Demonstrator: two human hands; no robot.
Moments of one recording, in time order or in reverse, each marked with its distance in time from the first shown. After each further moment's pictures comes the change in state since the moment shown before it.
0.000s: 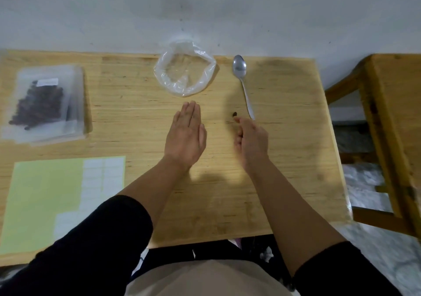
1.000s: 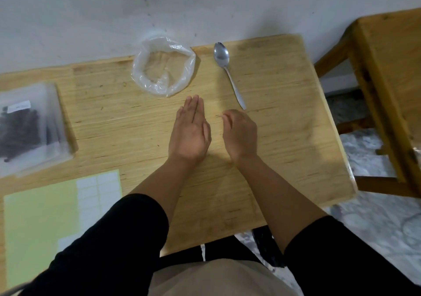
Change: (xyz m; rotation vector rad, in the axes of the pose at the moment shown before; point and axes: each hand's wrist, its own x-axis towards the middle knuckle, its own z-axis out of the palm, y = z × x) left_hand 0.016 0.017 0.011 -0.049 -0.039 0.107; right_hand 0.011 0.017 0.005 -1.021 0.095 -0.548
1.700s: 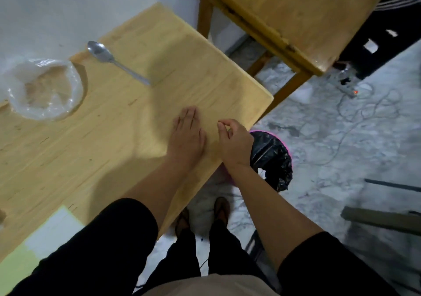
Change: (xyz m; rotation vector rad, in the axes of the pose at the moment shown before) left_hand -0.071 0.086 0.043 0.138 -0.379 0.564; right_hand -0.159 0.059 -0.046 0.303 0.579 0.553
